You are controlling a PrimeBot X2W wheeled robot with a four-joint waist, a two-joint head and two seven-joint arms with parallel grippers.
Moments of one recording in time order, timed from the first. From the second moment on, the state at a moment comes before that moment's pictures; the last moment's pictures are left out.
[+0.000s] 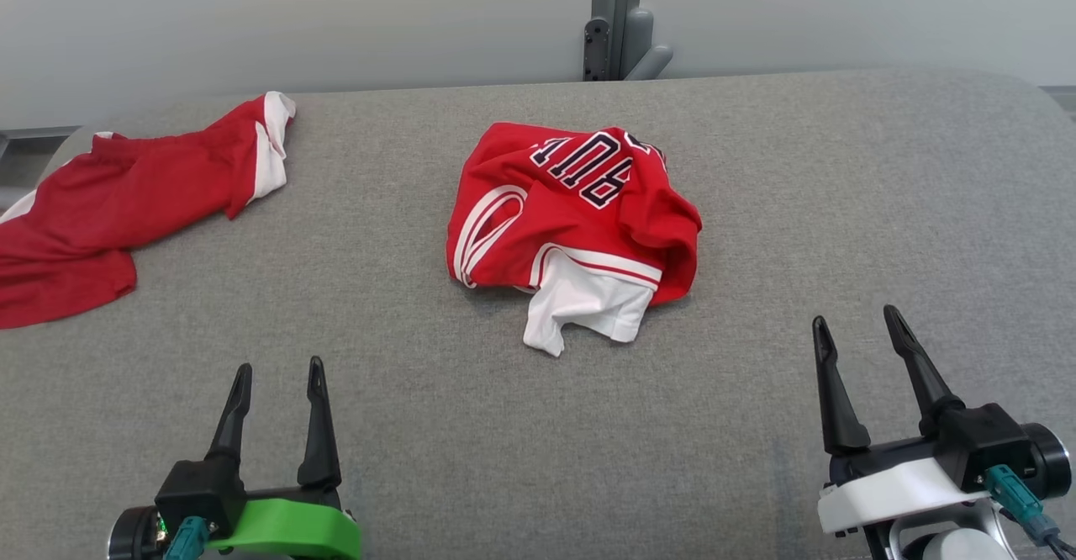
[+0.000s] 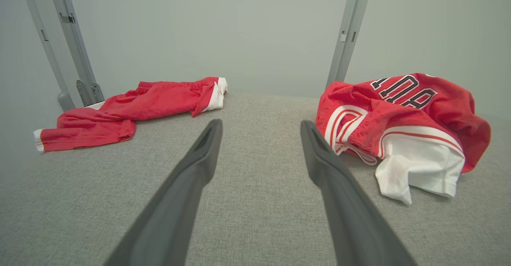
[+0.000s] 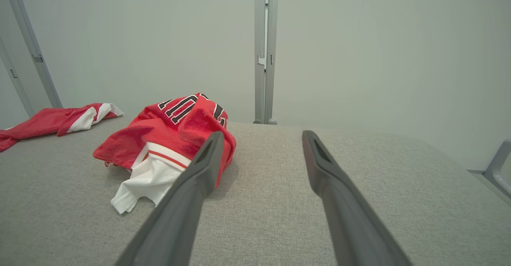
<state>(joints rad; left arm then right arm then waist) 0.01 0.07 -0.09 0.14 -0.21 0.01 -0.26 0.04 -0.05 0.00 -0.01 0.03 0.13 -0.26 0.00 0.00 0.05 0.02</state>
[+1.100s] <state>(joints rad) 0.02 0.05 -0.08 0.17 -0.19 -0.02 -0.26 0.04 -0.05 0.02 0.00 0.05 0.13 -0.26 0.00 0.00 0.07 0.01</state>
